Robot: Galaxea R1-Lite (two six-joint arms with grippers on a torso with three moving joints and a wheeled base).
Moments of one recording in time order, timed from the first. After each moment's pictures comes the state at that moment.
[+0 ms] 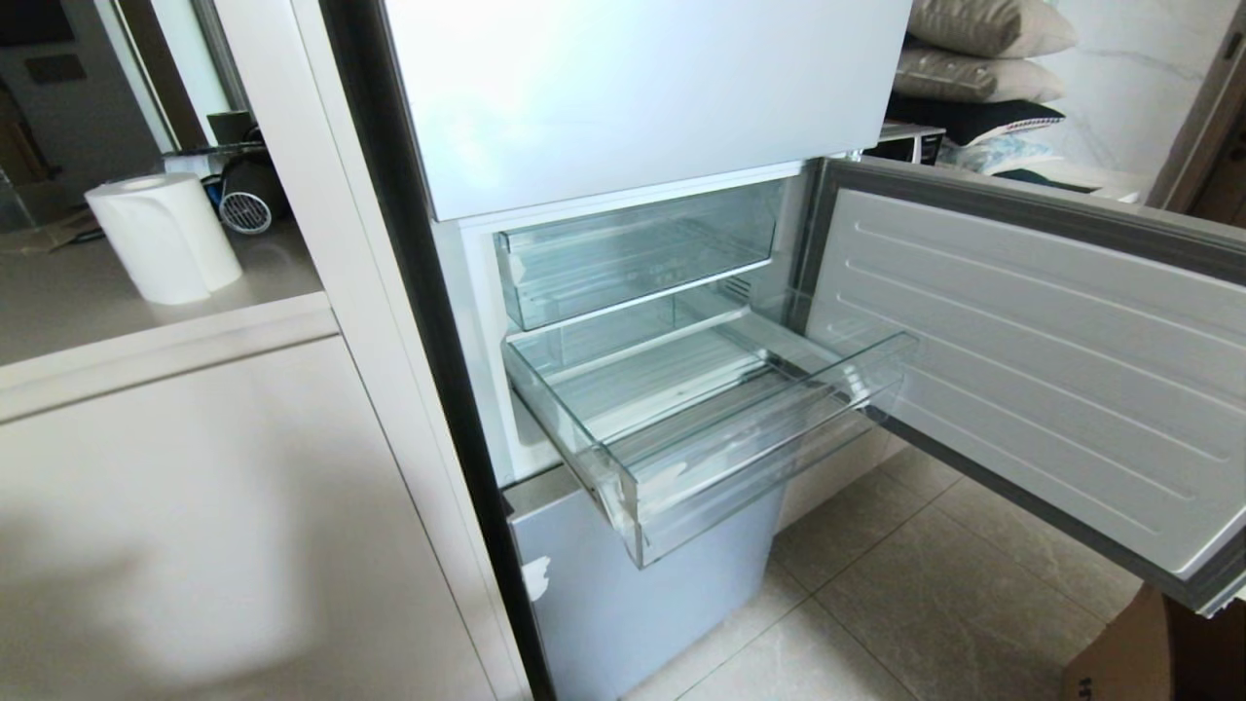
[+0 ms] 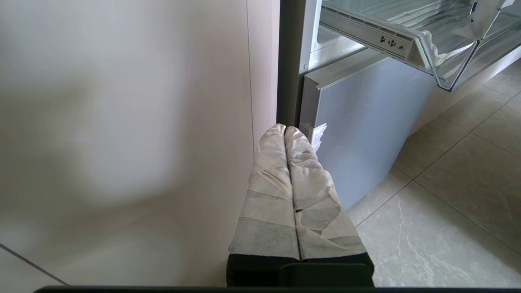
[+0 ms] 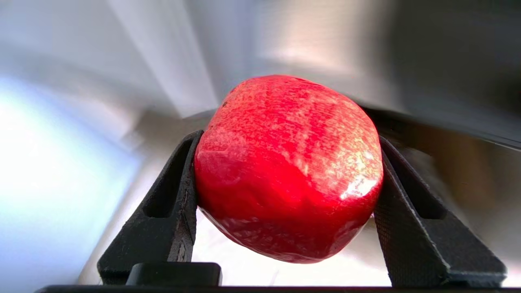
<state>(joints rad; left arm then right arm) 0.00 0.00 -0.01 0.03 0.00 0.01 -0.94 1.29 -0.32 -0.54 0.35 -0.10</state>
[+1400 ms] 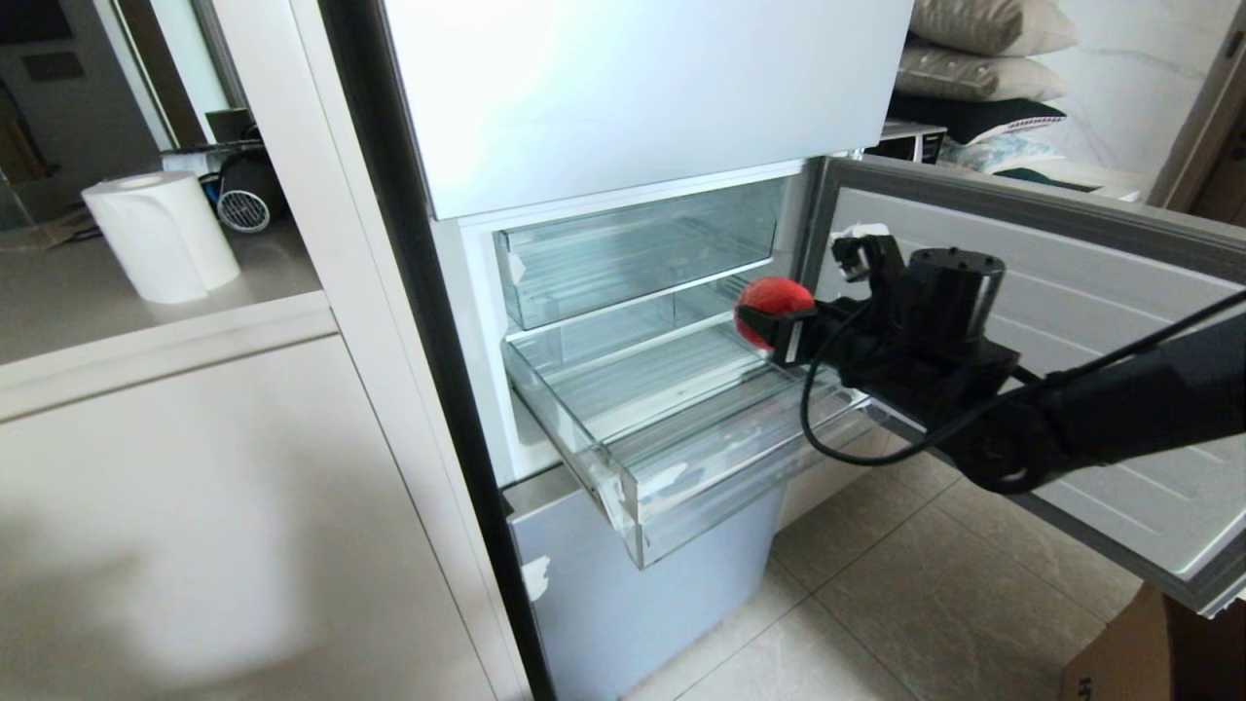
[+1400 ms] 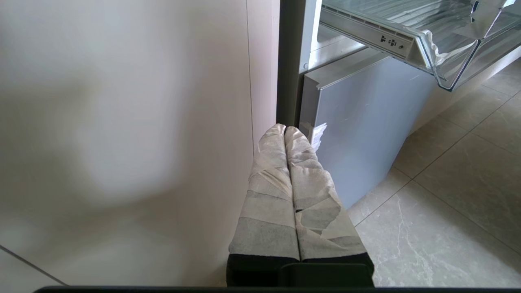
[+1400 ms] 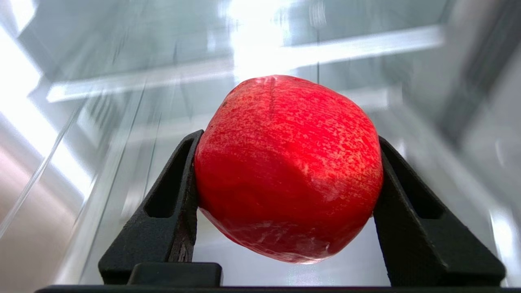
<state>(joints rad) 0.00 0.00 -0.01 0.03 0.00 0.01 0.38 2.06 -1.22 -0.90 0.06 0.05</state>
